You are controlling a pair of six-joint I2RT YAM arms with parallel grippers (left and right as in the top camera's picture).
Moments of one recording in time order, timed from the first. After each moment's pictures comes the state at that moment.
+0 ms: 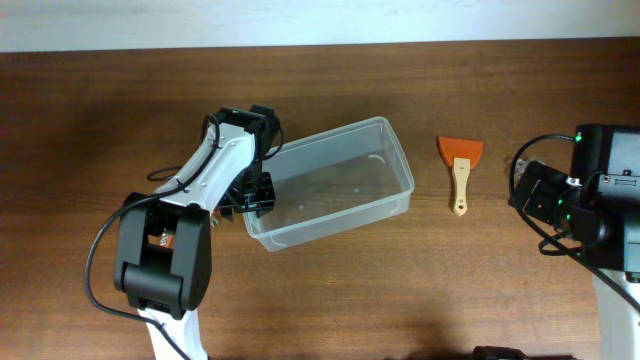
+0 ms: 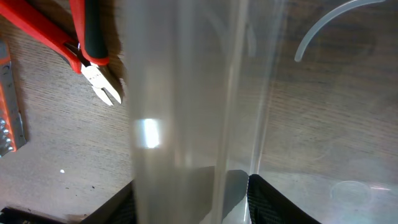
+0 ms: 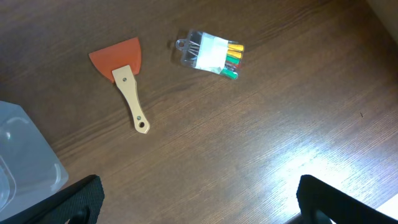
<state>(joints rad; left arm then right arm) -0.31 2.04 1.54 -1.32 -0.09 -0.52 -0.11 1.16 1.46 -1.36 0.26 0.35</state>
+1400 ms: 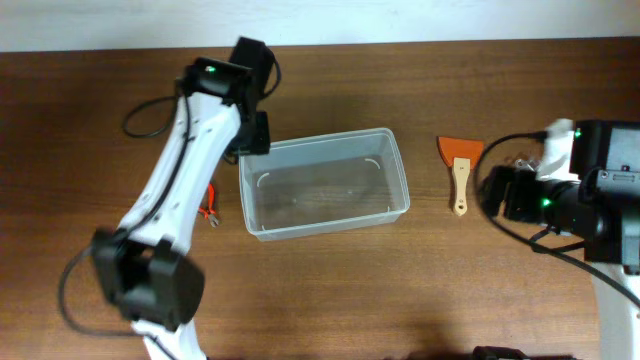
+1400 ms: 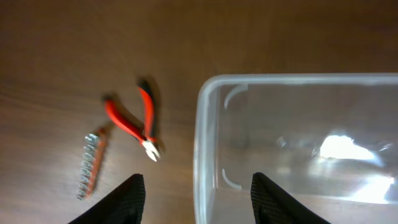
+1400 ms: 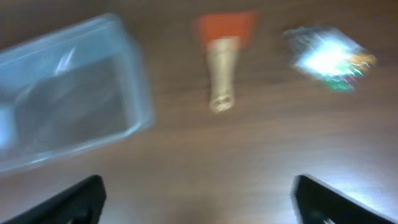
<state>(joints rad) -0.31 1.96 1.96 -1.41 -0.21 -0.41 -0.11 1.18 1.46 -1.34 -0.12 0.09</state>
